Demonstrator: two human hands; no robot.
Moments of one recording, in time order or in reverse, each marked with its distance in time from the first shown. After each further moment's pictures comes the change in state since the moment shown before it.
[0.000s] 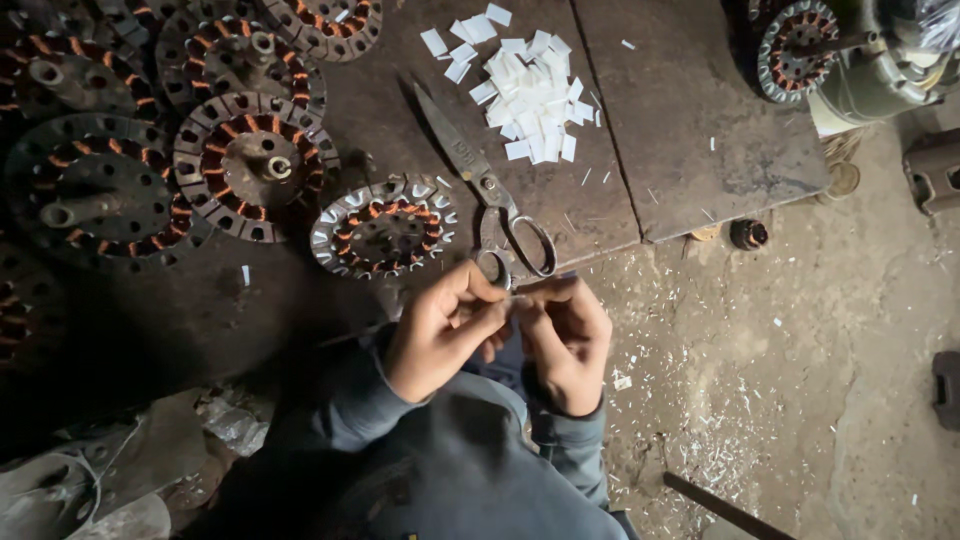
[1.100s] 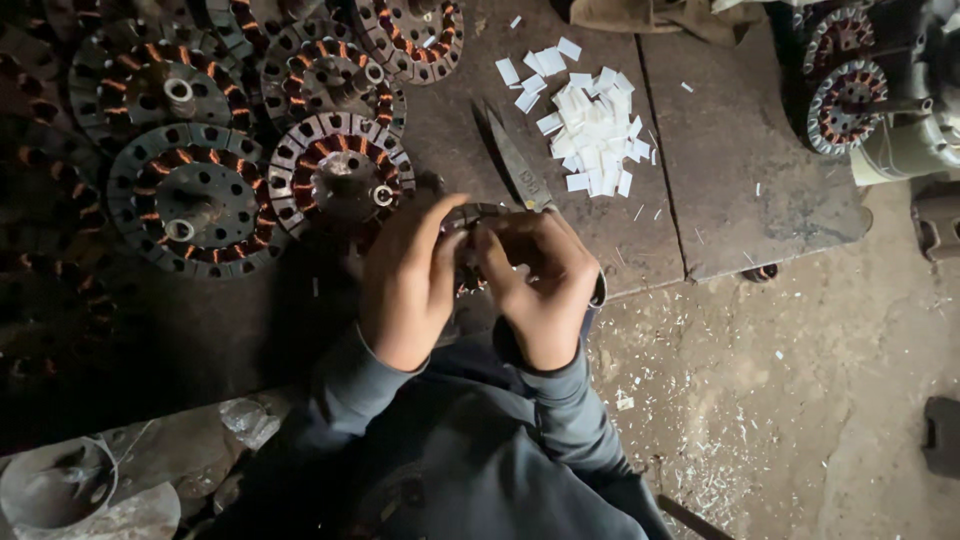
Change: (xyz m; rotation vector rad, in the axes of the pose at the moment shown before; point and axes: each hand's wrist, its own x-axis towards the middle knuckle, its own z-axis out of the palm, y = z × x) left_hand 0.009 0.090 -0.057 1.069 0.492 0.585; right_hand 0.073 -0.015 0.110 -0.376 -0.022 -0.216
